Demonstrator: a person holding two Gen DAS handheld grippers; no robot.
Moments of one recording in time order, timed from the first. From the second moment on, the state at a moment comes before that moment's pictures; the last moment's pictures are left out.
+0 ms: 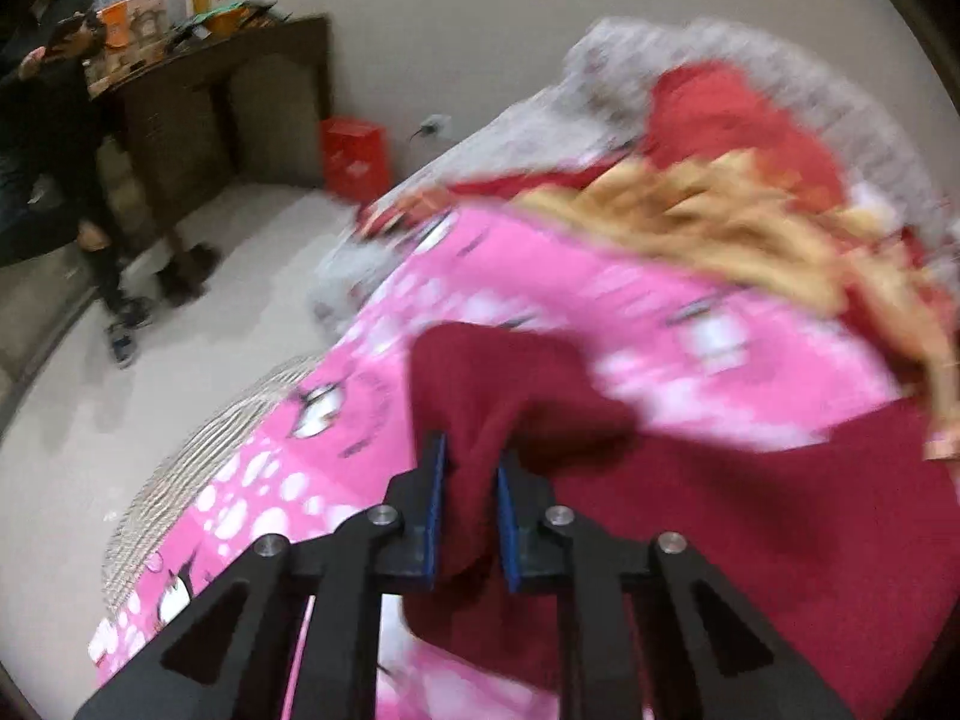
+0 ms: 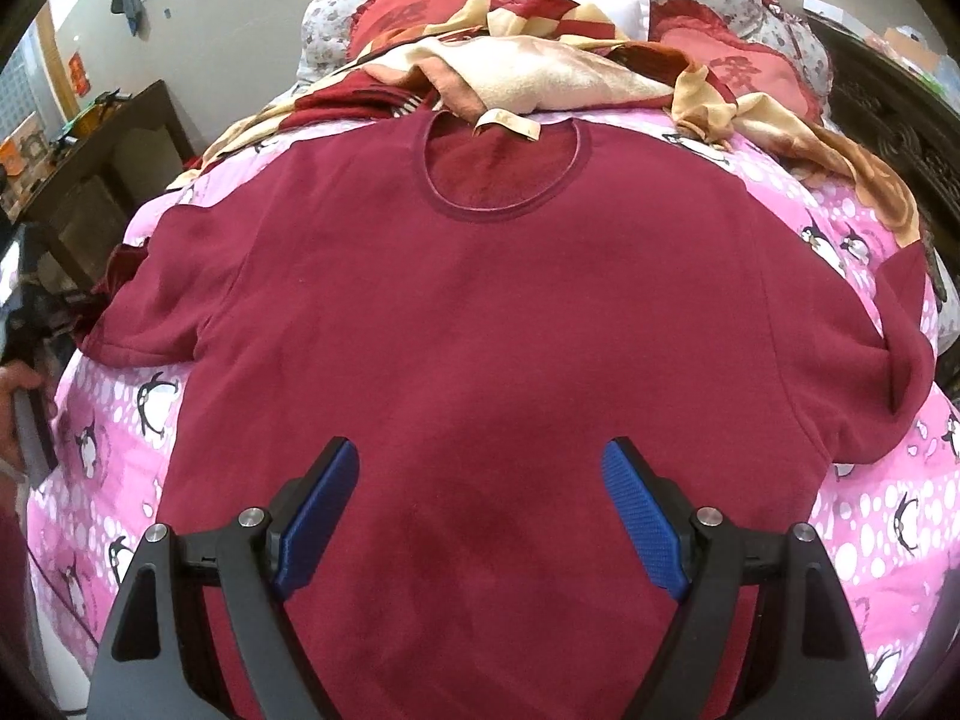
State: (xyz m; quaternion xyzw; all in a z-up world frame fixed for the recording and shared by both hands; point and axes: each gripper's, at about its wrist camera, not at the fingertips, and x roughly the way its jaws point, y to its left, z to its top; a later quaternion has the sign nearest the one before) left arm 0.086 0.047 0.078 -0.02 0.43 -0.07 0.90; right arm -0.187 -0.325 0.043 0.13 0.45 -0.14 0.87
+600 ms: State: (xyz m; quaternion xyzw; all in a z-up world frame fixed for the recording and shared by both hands) left arm -0.075 -0.223 0.050 0.04 0.48 -0.42 0.77; right arm -0.235 -0.411 0.068 0.19 0.41 -0.23 0.86
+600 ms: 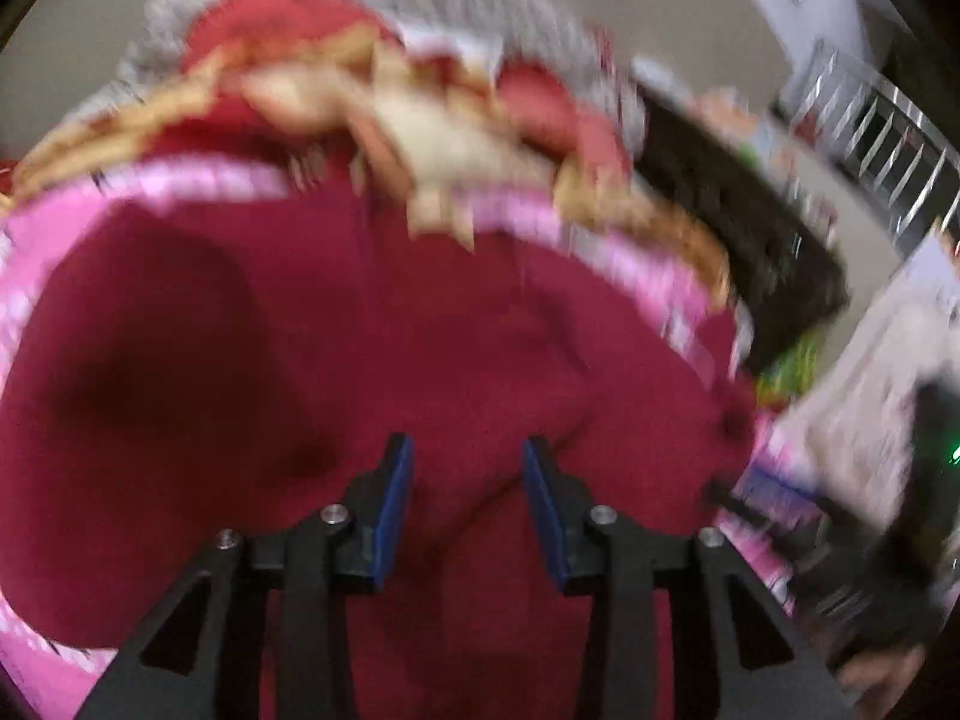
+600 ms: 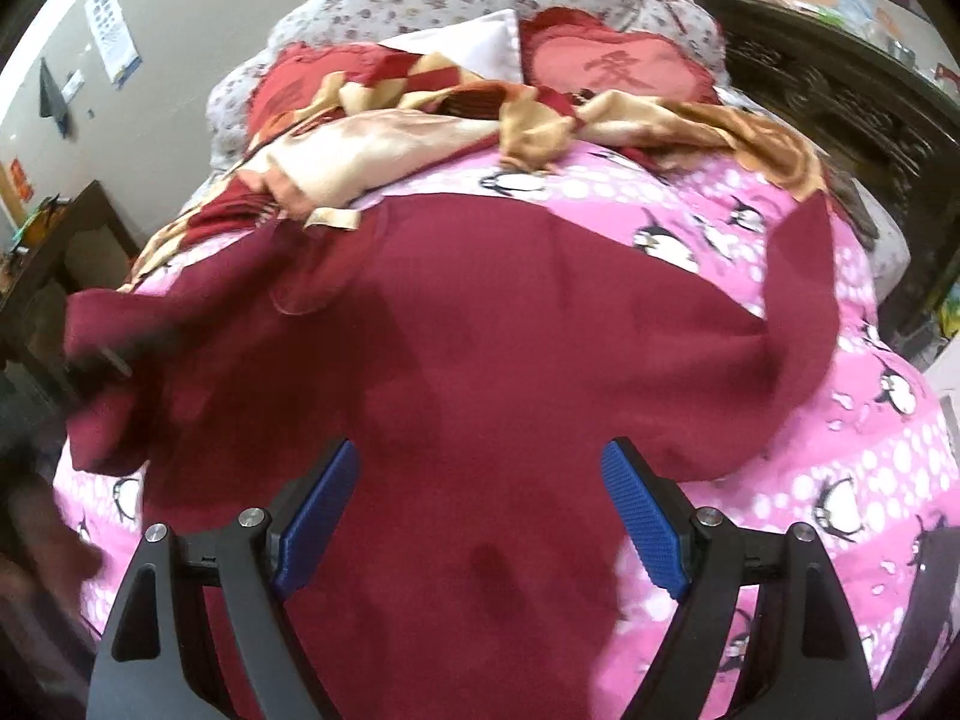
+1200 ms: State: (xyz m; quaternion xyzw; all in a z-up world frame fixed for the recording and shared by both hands) left arm -0.044 -0.080 0.081 0.03 0.42 -0.25 0.87; right arm -0.114 -0.397 0.043 0.07 0.43 -0.16 0.89
